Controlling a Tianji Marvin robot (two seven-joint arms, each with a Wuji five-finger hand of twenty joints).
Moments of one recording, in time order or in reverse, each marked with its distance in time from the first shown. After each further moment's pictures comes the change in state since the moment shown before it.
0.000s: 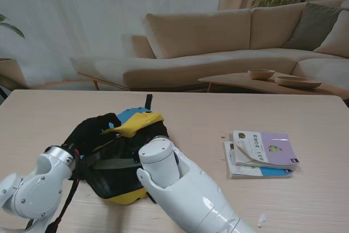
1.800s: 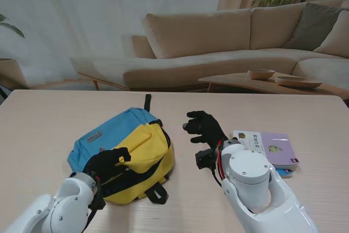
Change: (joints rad) left arm 0.052 0.016 0.192 0.044 0.165 0.251 -0.020; right arm -0.380 0.349 0.392 -0.569 -0.135 -0.095 0.523; left_hand -0.001 0.001 0.000 0.000 -0.001 -0.004 0.000 -0.019 -0.002 -0.010 -0.048 -0.002 -0.016 0.000 -0.049 -0.003 -0.042 -0.003 -0.012 -0.001; right_hand -0.047 0.024 0.001 -0.001 0.094 -0.001 0.125 0.071 0.053 -0.011 0.187 0.075 -0.021 0.003 0.369 0.196 -0.214 -0.006 0.533 0.277
